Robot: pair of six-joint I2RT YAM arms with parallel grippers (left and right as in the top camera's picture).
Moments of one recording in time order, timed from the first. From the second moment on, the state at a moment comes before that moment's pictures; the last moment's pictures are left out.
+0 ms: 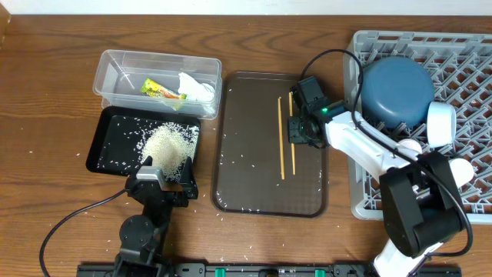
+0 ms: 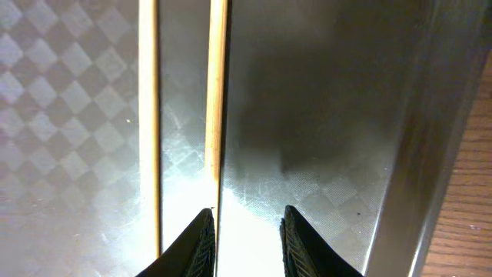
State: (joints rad) left arm -0.21 0.01 0.03 -0.13 -0.08 -0.20; right arm 0.44 1.86 1.18 -0.58 0.03 0.39
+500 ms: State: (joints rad) left arm -0.21 0.01 0.03 -0.13 -0.08 -0.20; right arm 0.46 1.94 1.18 -0.53 -0.01 0.39
